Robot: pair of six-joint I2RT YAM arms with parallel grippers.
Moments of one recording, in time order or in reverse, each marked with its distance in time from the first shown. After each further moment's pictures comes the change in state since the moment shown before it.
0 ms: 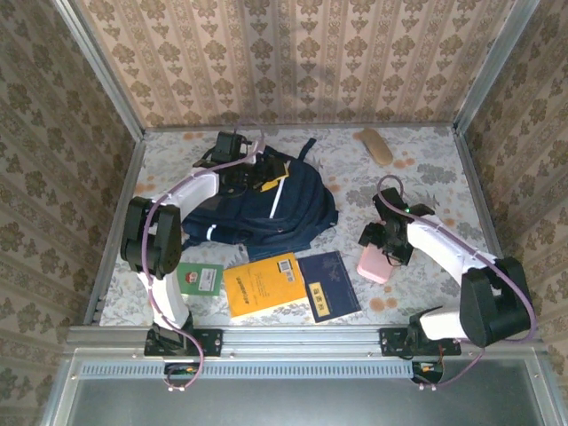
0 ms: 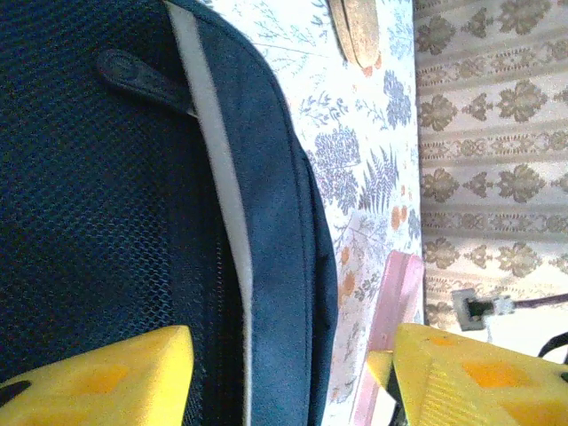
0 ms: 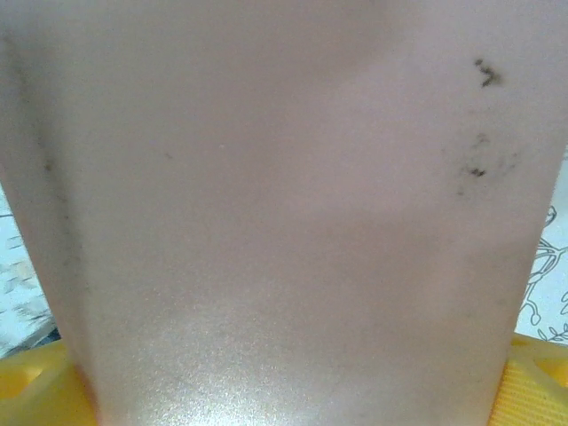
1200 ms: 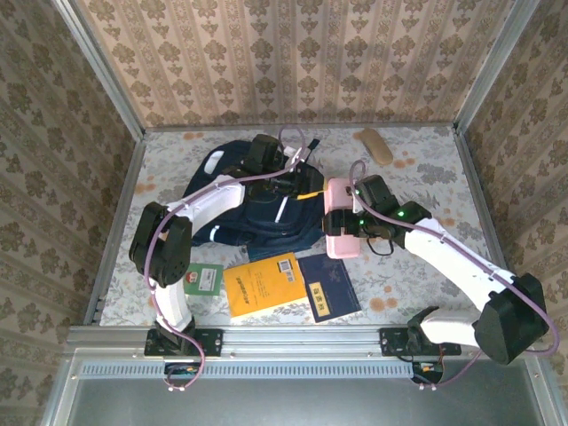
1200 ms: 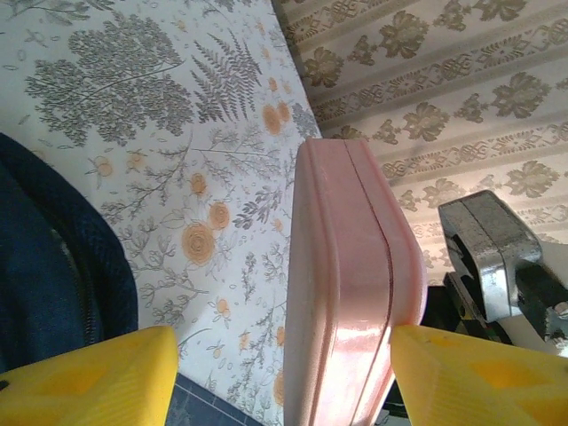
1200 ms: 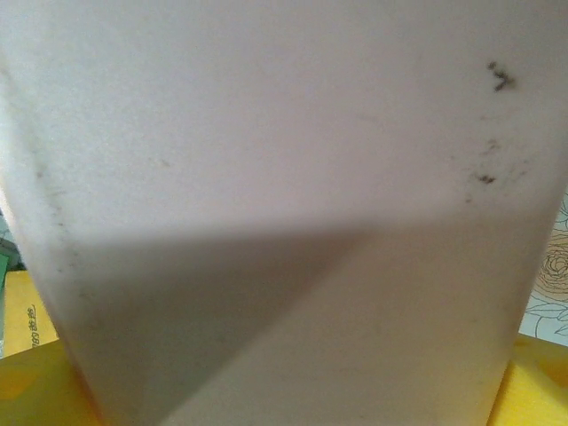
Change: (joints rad) left arm -0.230 -0.024 0.018 0.114 0.134 0.028; right arm 0.223 -0.077 0.140 0.179 -0.147 -0.289
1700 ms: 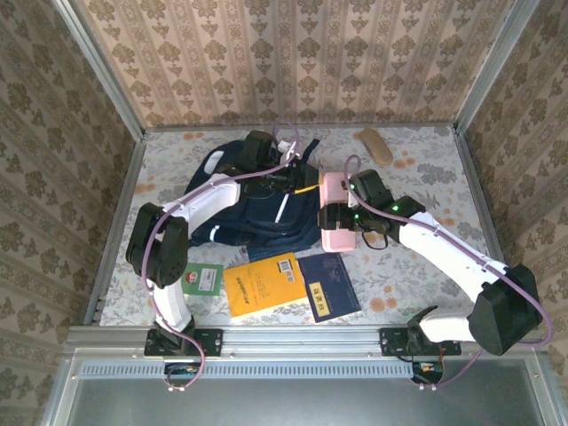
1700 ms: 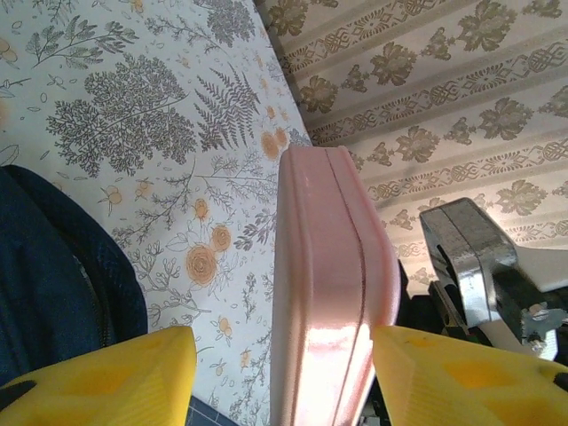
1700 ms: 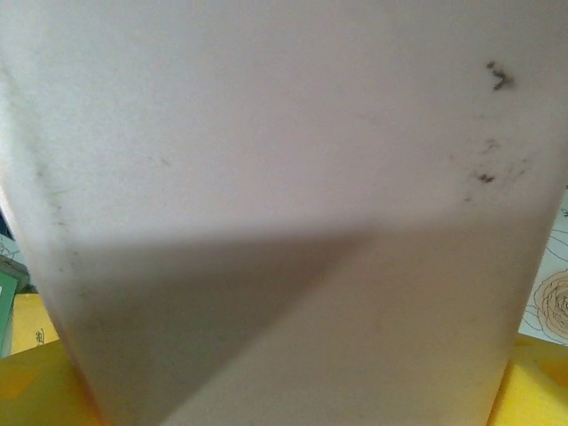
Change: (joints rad) left arm 0.028 -0.017 -0.002 0.048 0.006 -0.024; right arm 0.005 0.057 0.045 0.039 0.009 0.000
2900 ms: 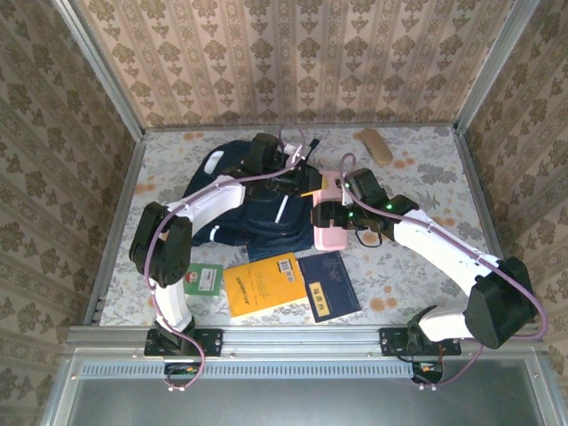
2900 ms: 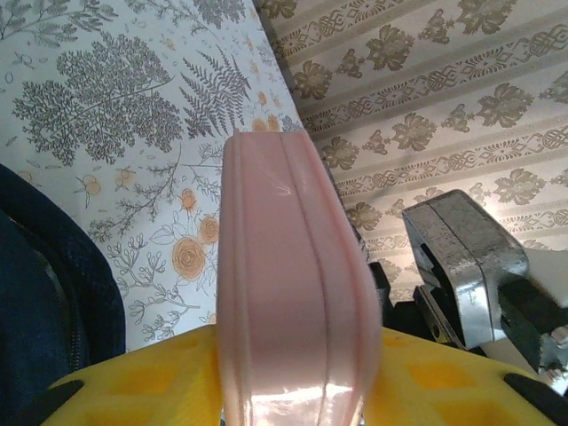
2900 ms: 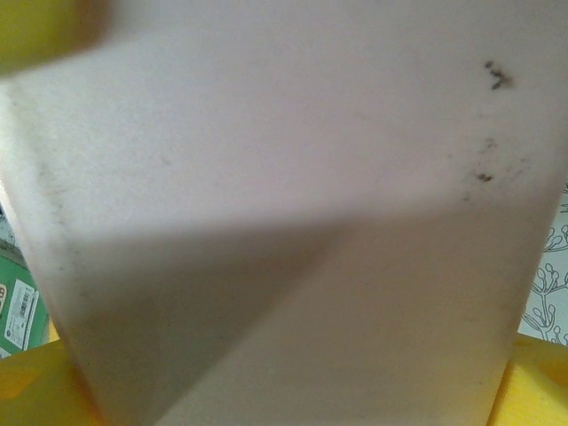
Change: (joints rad) left arm -0.035 0.018 0.000 0.012 -0.003 -0.011; right arm 0.018 0.038 0.007 0.062 -0.047 0.039
